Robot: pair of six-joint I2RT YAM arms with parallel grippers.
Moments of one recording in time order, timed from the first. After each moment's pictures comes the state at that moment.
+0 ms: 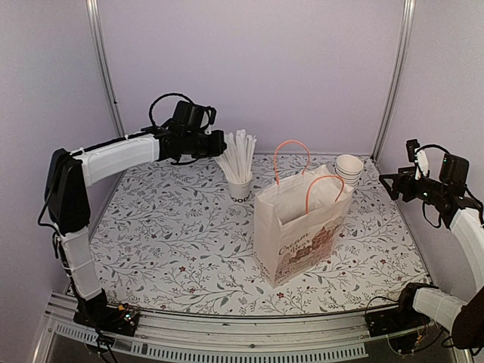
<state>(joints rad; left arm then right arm) -0.59 1.91 1.65 -0.28 -0.01 -0.45 -0.26 0.88 0.72 -0.23 -0.64 -0.21</state>
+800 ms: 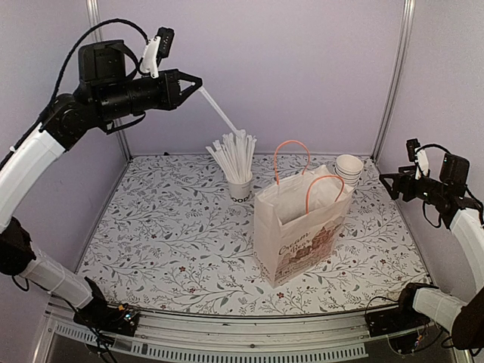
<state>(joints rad) -0.73 1.41 1.76 -0.49 -0.01 -0.24 -0.26 0.88 0.72 -0.23 -0.64 -0.21</state>
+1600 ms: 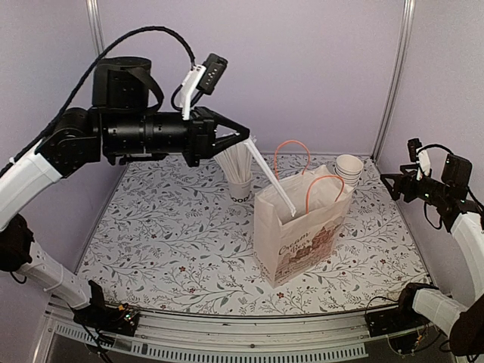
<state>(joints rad) -1.13 1.36 1.71 -0.57 0.04 -0.17 -0.26 0.84 0.71 -0.22 -0.64 -0.24</state>
